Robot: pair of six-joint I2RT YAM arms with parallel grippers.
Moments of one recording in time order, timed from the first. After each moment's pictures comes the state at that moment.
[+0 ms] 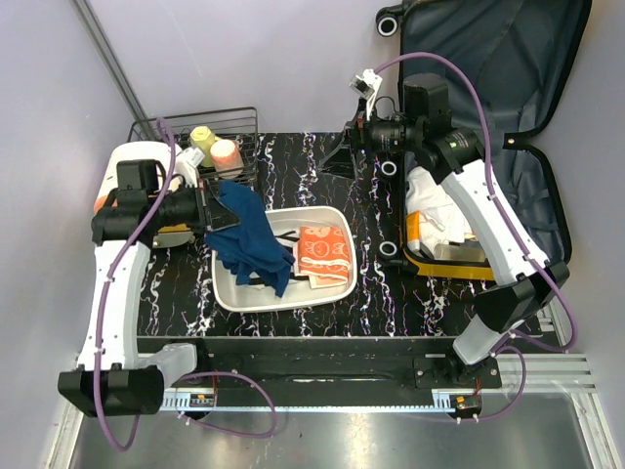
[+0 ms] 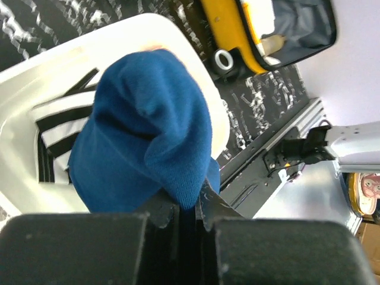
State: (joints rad) left arm 0.04 1.10 1.35 -0.98 0.87 -0.10; right arm 0.46 1.66 1.96 -0.62 -0.87 0.04
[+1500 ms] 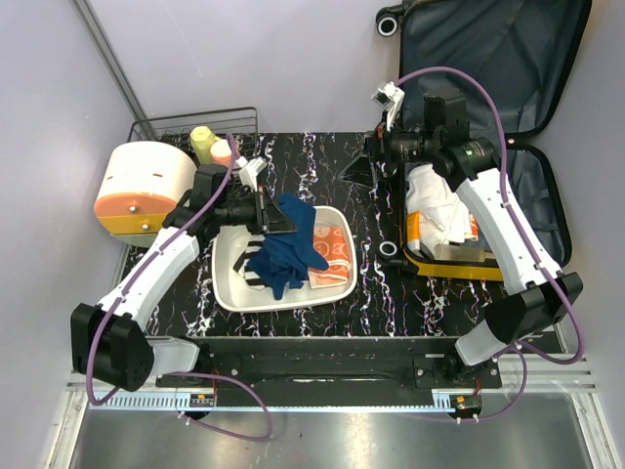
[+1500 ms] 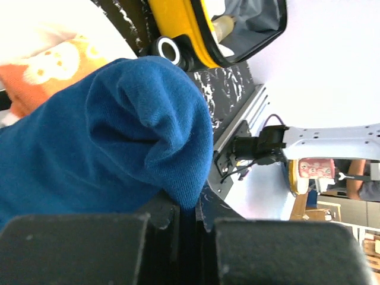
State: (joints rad) left arm -0.29 1.27 1.03 -0.39 0.82 -0.51; right arm 0.35 1.56 1.78 -0.66 -0.85 0.00
